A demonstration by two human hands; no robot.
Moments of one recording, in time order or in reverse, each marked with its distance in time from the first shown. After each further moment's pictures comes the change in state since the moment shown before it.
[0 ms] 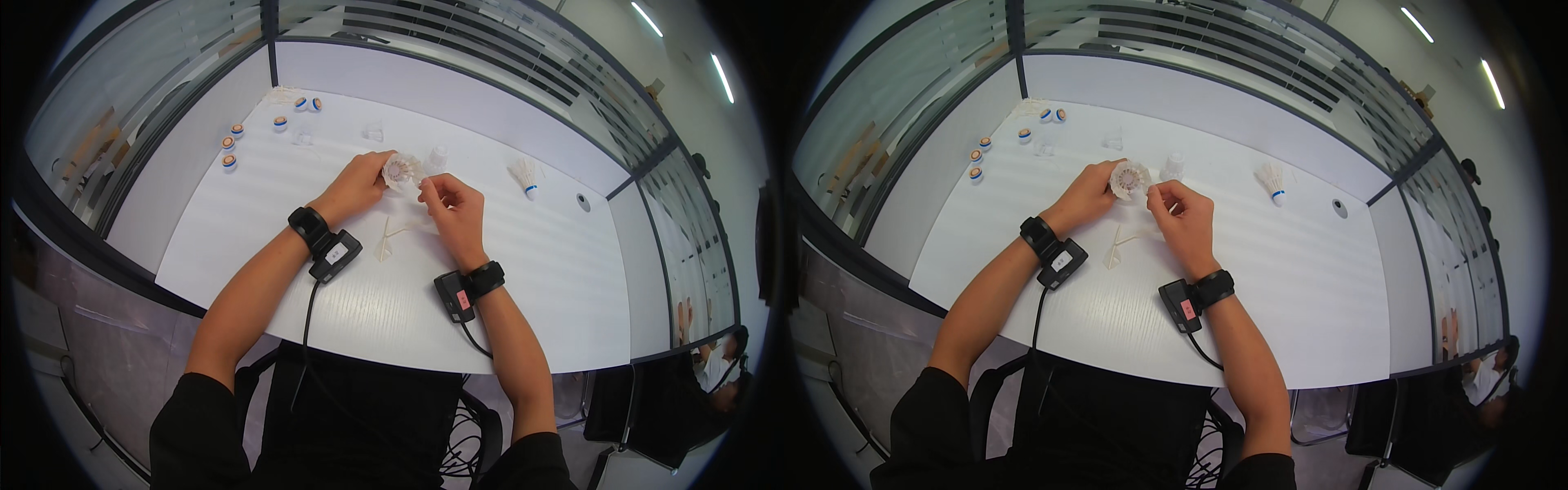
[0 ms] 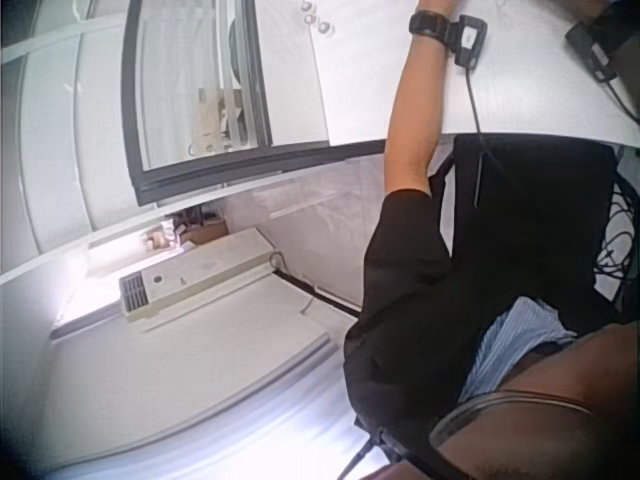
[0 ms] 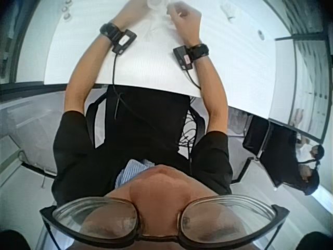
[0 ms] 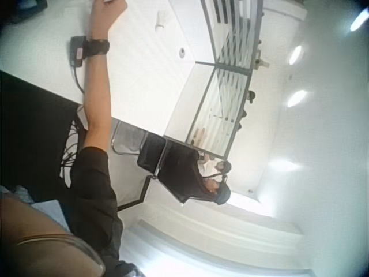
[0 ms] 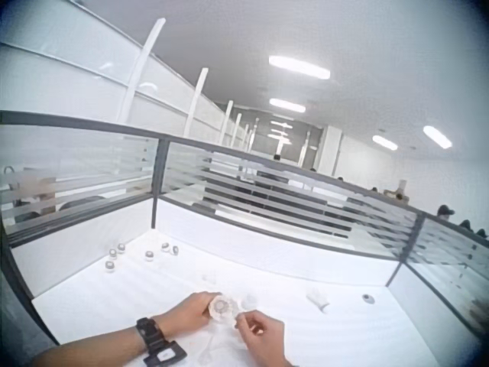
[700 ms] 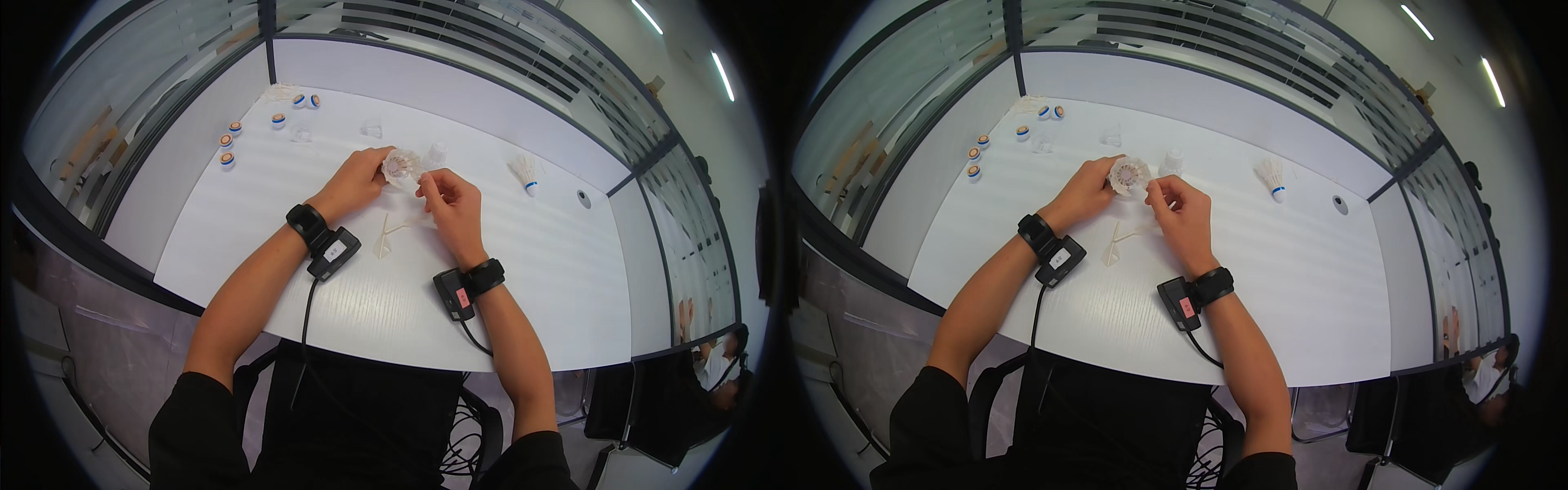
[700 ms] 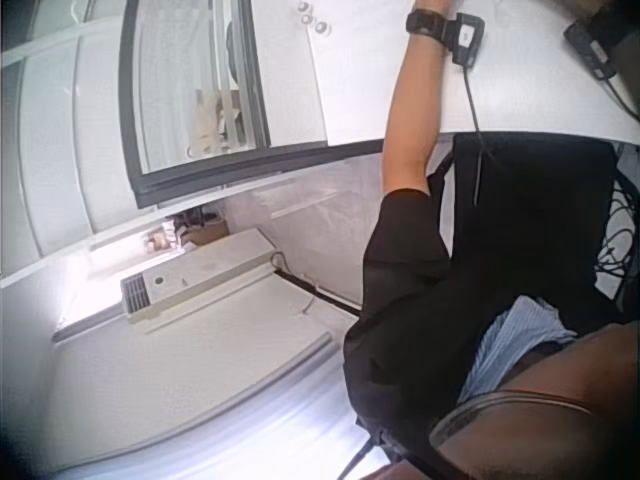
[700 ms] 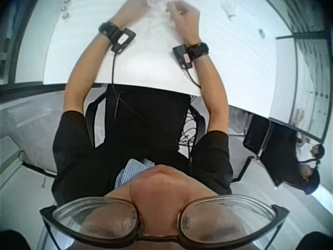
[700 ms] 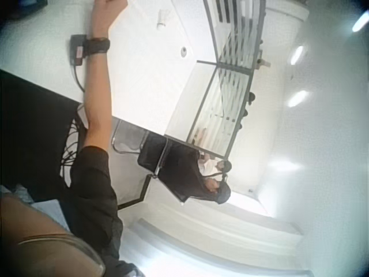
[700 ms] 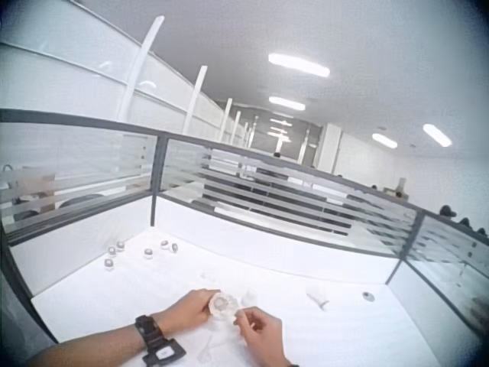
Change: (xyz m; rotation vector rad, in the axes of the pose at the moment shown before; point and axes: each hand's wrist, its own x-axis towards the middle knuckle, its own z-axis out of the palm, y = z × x) left_hand 0.001 -0.006 0.002 -0.002 -0.017 -0.026; right_hand 0.002 0.011 0.001 0.050 0.000 0.040
